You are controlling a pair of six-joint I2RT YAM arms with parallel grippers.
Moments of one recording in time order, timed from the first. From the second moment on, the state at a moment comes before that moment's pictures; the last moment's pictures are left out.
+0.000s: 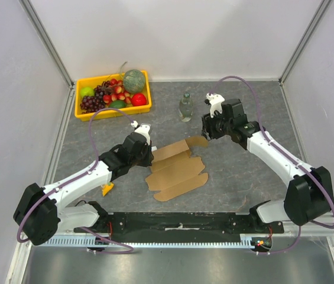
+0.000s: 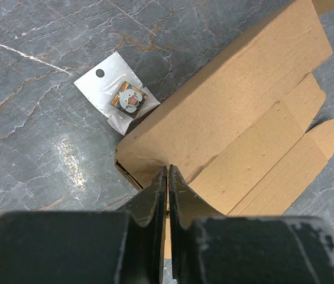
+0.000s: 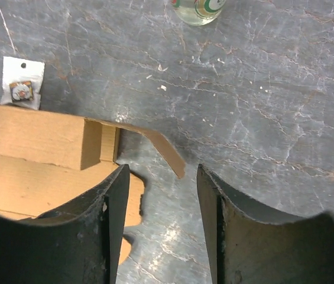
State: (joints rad) left arm -0.71 1.17 0.70 -0.27 -0.13 -0.44; right arm 0.40 1.39 1.03 -0.33 -0.19 0.02
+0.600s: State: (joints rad) left arm -0.71 1.17 0.70 -0.27 -0.13 -0.44; right arm 0.40 1.53 1.06 -0.45 -0.19 -0.16
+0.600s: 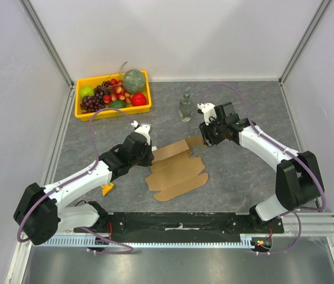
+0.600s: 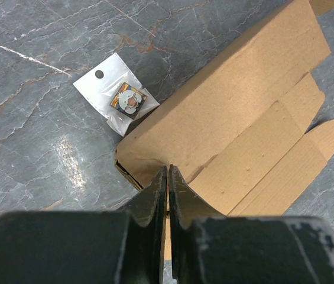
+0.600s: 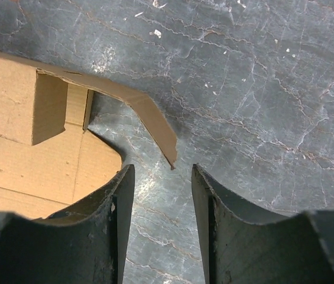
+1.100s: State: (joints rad) left arm -0.71 1.18 0.70 -0.26 -0.13 -0.44; right arm 0.40 1.58 1.07 -0.44 -0.25 -0.16
